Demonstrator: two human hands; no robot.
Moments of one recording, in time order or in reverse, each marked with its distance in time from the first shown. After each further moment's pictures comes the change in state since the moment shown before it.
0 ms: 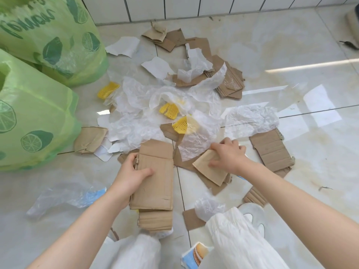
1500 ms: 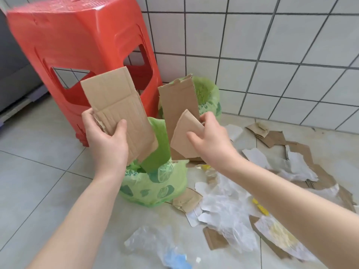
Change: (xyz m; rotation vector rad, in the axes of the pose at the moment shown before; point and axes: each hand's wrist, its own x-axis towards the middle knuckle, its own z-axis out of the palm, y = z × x) left_hand -0.067 0.164 -0.285 -0.373 1.087 0.892; right_hand -0.045 -0.378 -0.206 0.676 0.337 -0.751
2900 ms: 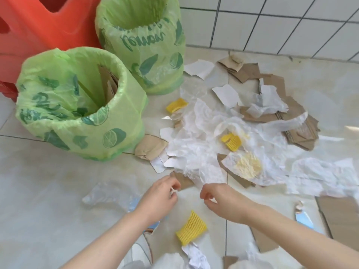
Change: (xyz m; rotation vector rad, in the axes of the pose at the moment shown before) left_hand -0.262 -0.167 0.019 0.682 -1.333 -0.132; right_hand -0.195 0.253 0.002 -0.402 -0.708 0.268
